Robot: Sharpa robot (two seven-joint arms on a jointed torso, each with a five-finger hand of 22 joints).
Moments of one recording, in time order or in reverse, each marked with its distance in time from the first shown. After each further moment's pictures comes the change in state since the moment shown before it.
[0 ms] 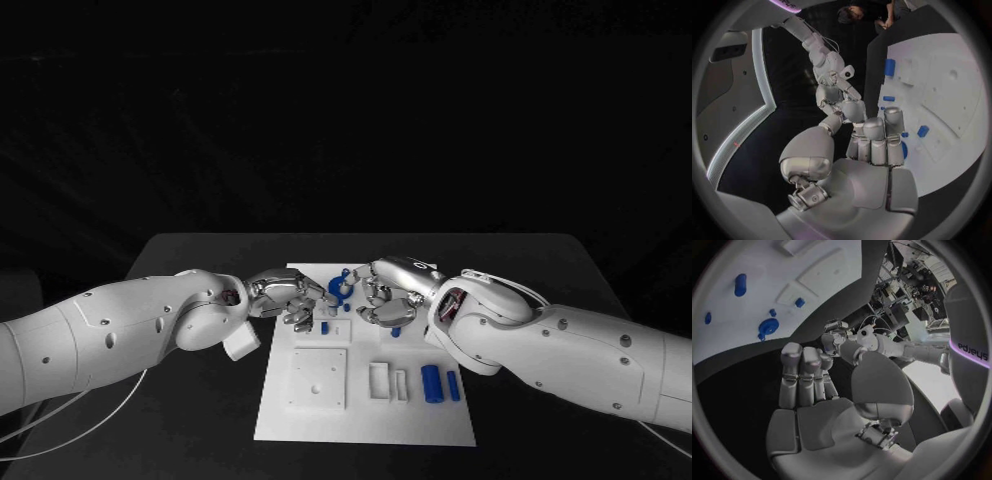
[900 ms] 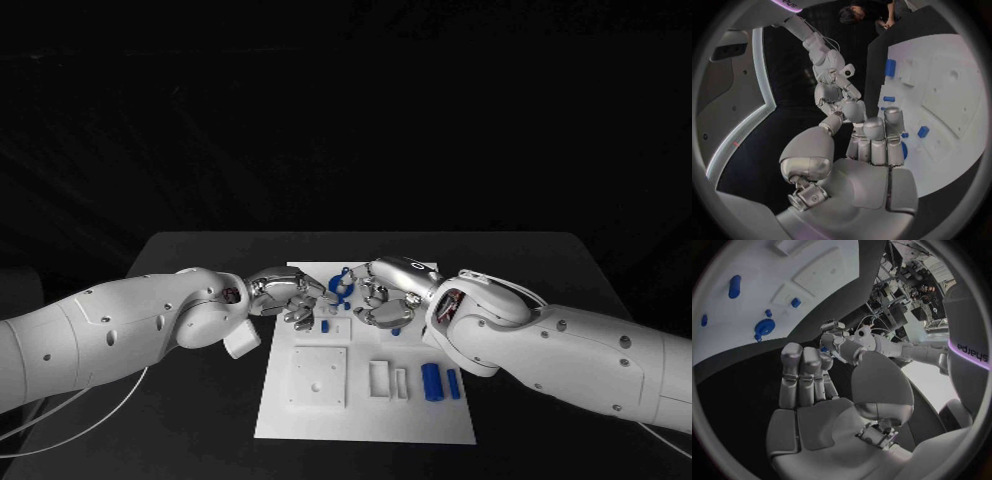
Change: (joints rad) left arm 0.000 0.000 0.000 -0.001 0.007 0.005 -0.002; left_hand -0.004 0.004 -0.002 -0.003 -0.003 -0.002 -0.002 0.002 0.005 -0.003 -0.003 0.004 0.000 -0.004 0.004 0.000 0.000 0.000 0.000 0.000 0.000 0.001; right arm 0.000 0.003 -0.005 0.015 -0.004 -0.008 0.000; right_hand 0.000 0.000 0.000 0.000 0.000 -0.007 0.000 0.000 0.002 0.003 -0.003 0.000 0.011 -0.003 -0.003 0.005 0.003 0.000 -0.002 0.002 0.009 0.000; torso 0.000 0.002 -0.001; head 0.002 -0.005
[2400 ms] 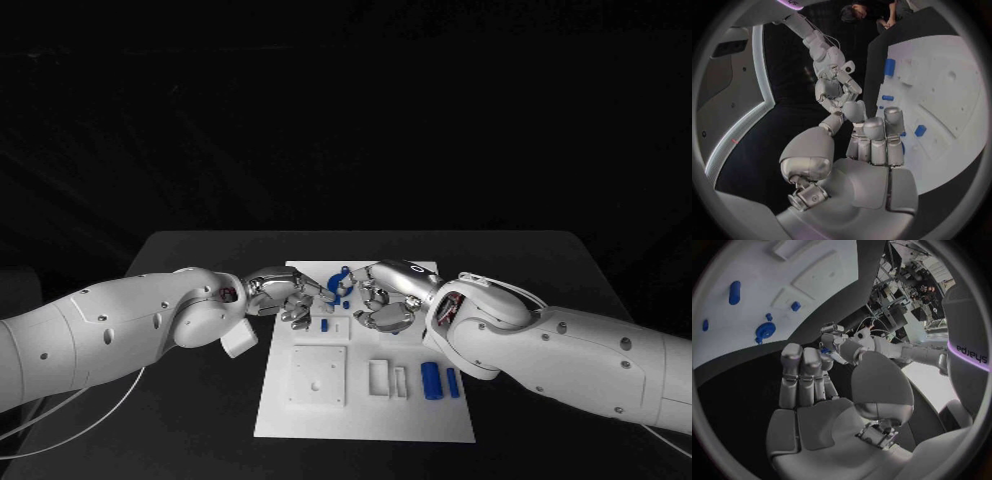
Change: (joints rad) left arm -0.001 -0.002 -0.001 -0.009 0.023 0.004 -0.018; left_hand -0.002 0.002 0.000 -0.002 -0.001 0.001 0.001 0.003 0.006 0.002 0.002 0.000 0.000 -0.002 -0.003 0.000 0.001 0.000 0.000 0.000 0.000 -0.001; right arm 0.001 -0.008 -0.015 0.013 0.000 -0.002 -0.010; right_hand 0.000 0.000 0.000 0.000 0.000 -0.004 -0.004 0.008 0.007 0.004 -0.004 0.000 0.020 0.000 0.000 0.016 0.007 0.000 -0.003 -0.004 0.021 0.000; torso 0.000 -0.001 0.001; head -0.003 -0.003
